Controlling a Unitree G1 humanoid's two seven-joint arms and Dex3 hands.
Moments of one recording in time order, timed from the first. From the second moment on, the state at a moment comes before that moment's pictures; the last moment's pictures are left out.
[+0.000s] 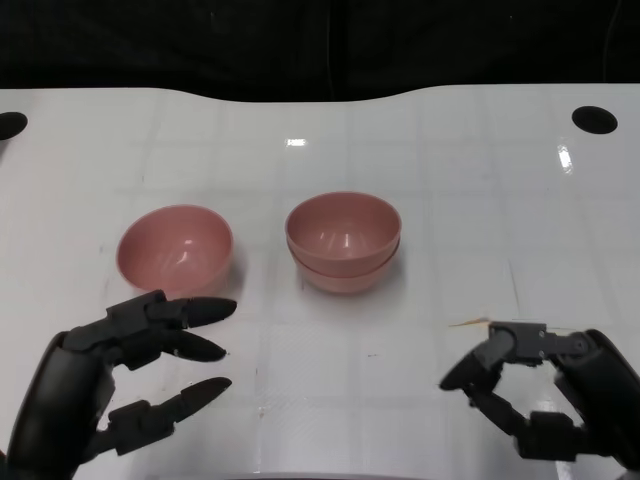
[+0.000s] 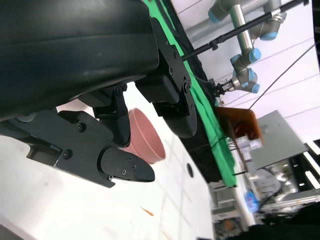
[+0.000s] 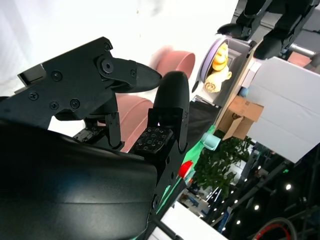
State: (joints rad) left arm 0.22 0.13 0.10 -0.14 -0.03 -0.42 -0.29; right arm 0.09 -0.26 0.16 0.09 0.02 -0.64 0.21
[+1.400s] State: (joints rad) left arm -0.36 0.26 -0.35 0.11 1.06 0.42 -0.29; right arm 0.14 -0.17 0.08 0.12 0.03 -0.55 0.26
